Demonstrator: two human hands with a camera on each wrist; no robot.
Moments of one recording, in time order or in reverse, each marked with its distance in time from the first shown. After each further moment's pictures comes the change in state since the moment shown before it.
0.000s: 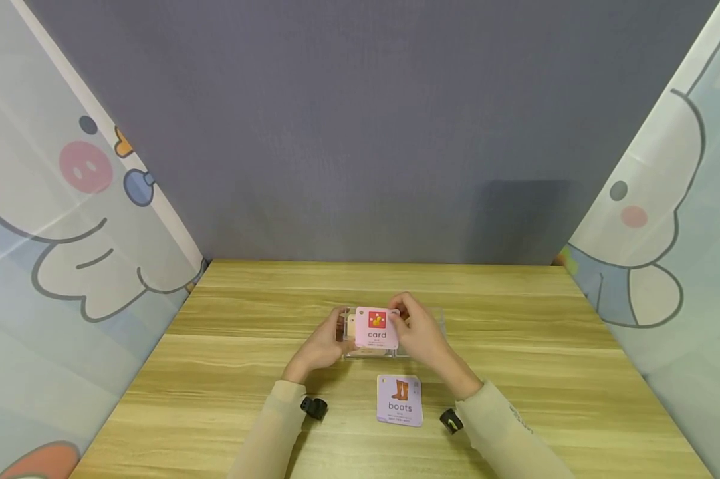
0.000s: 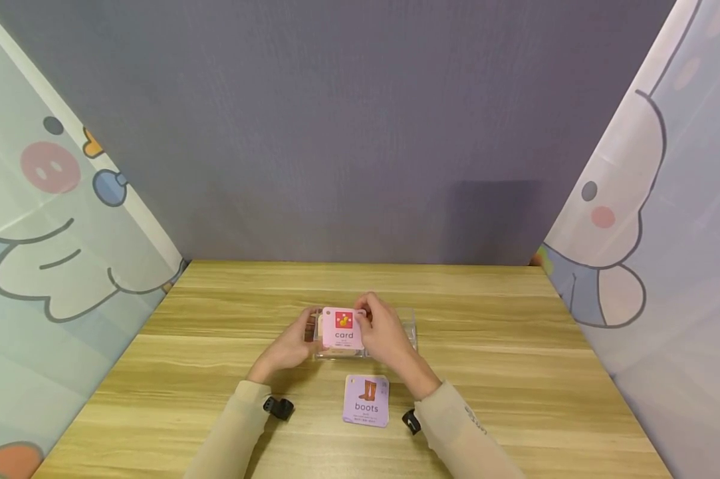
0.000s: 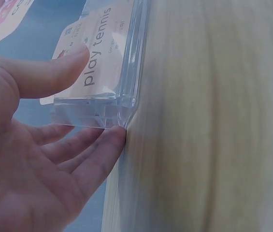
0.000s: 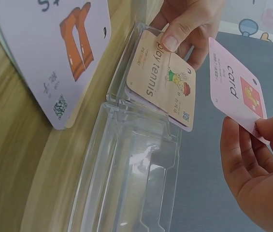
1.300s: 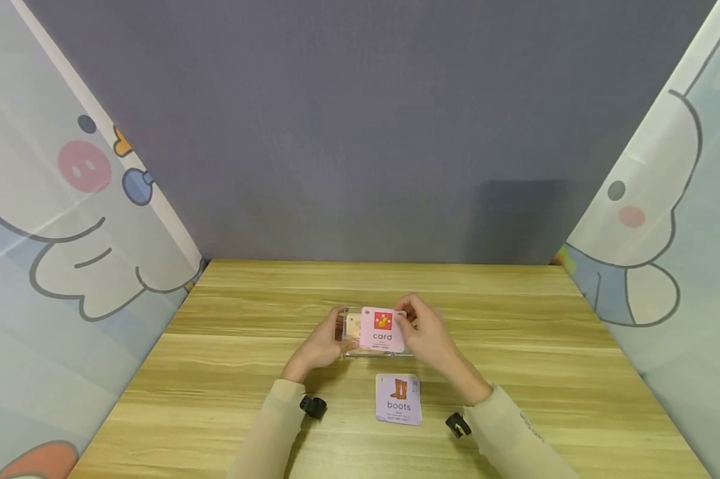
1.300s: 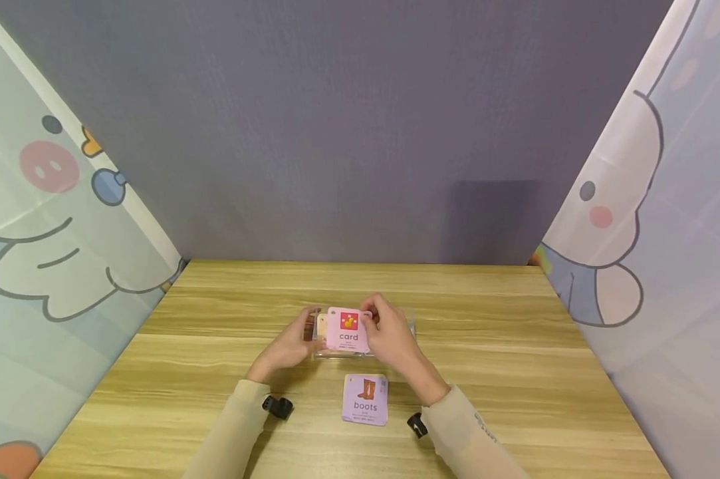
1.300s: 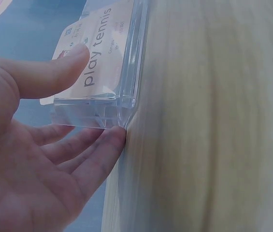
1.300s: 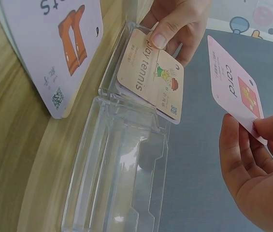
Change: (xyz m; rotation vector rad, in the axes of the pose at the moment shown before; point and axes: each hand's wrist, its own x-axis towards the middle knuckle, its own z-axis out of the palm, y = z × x) left_hand 0.000 -0.002 0.002 -0.003 0.010 -0.008; right_hand -0.010 0.001 -0.012 -0.002 0.051 -0.080
